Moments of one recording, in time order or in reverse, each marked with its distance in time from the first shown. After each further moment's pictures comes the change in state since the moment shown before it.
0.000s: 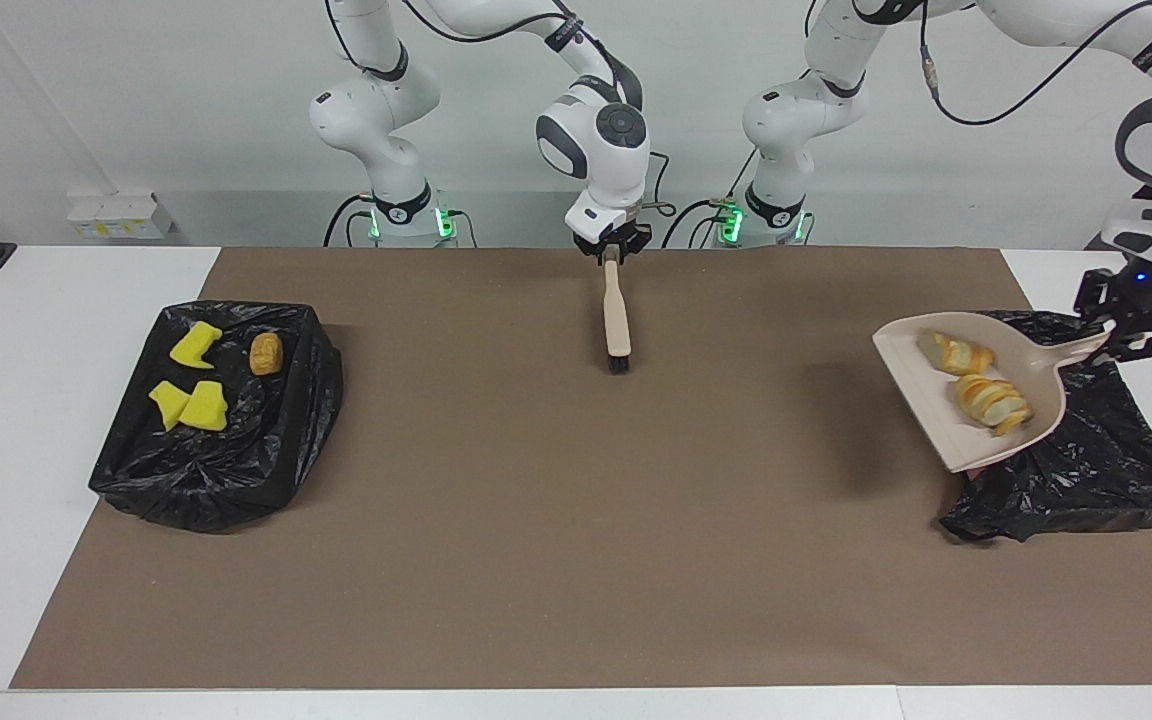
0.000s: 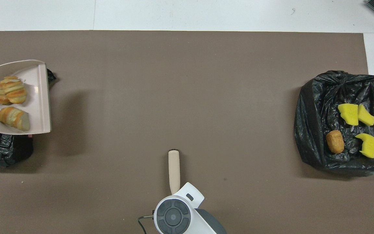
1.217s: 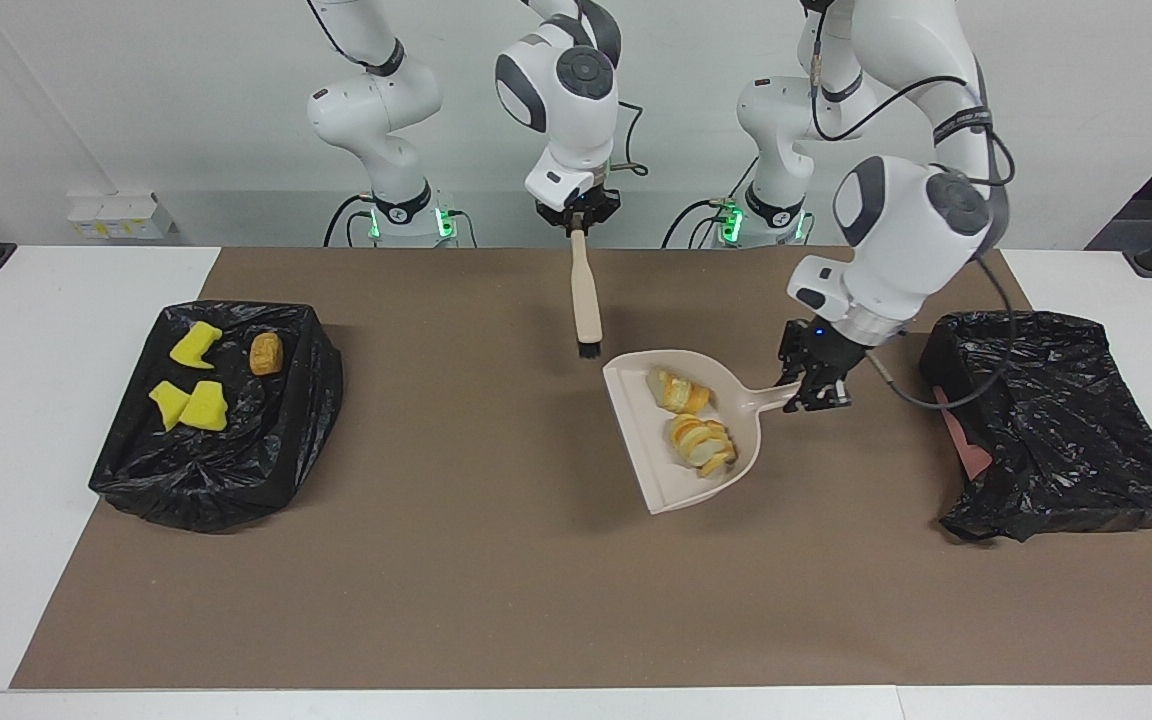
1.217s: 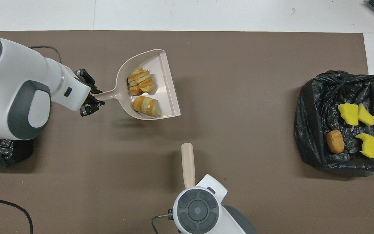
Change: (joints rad) left arm -0.507 -0.009 -0.053 -0.180 -0.253 0.167 -0.561; right arm -0.106 -0.147 0.005 0.049 0.008 -0.254 -0.084
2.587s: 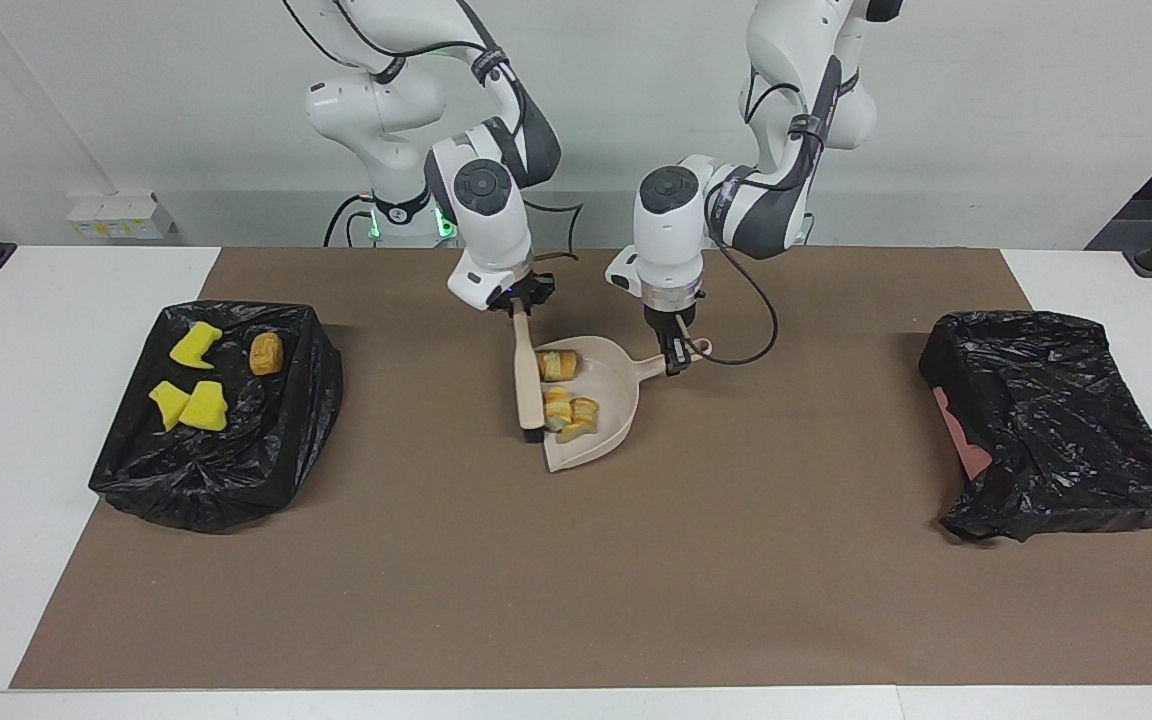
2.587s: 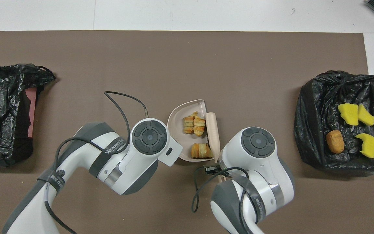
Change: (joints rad) left arm -0.415 -0.019 -0.027 -0.299 0.357 0.196 -0.546; right arm -0.296 0.117 -0.013 -0.017 0.012 0.129 -0.415
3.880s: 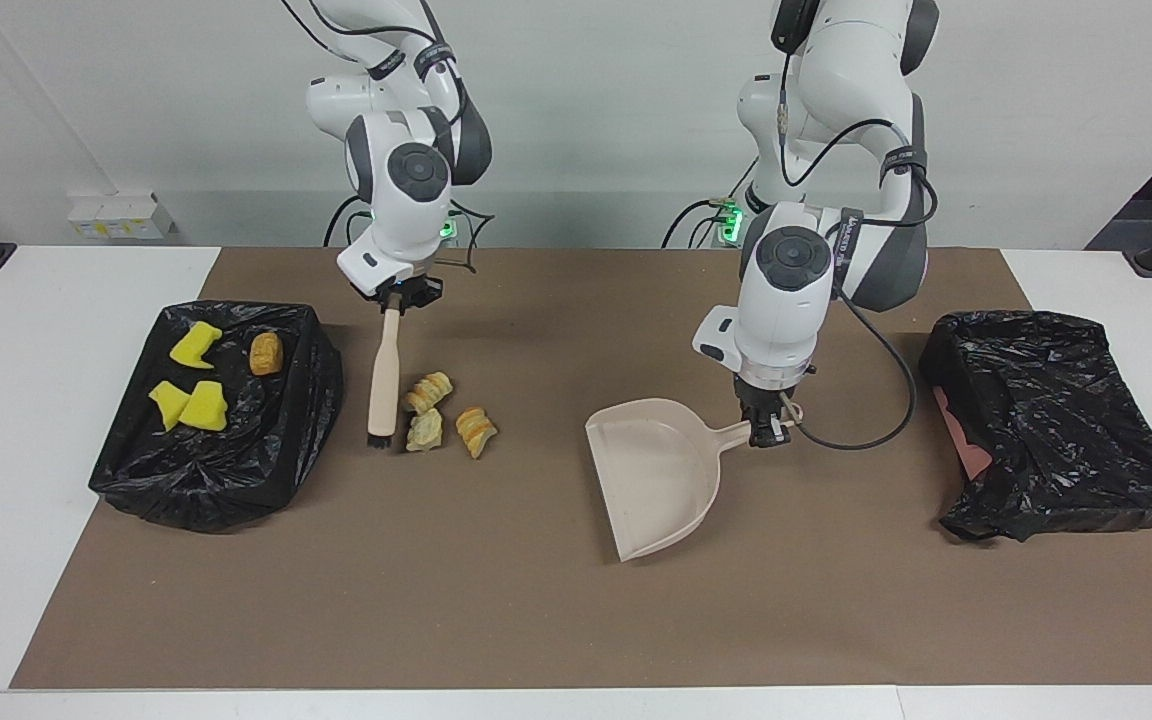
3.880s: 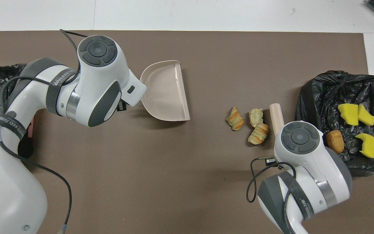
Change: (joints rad) left arm 0.204 0.243 0.007 0.489 0.011 -0.267 0.267; right arm -0.230 -0.147 -0.019 -0.111 -0.489 -0.154 0.043
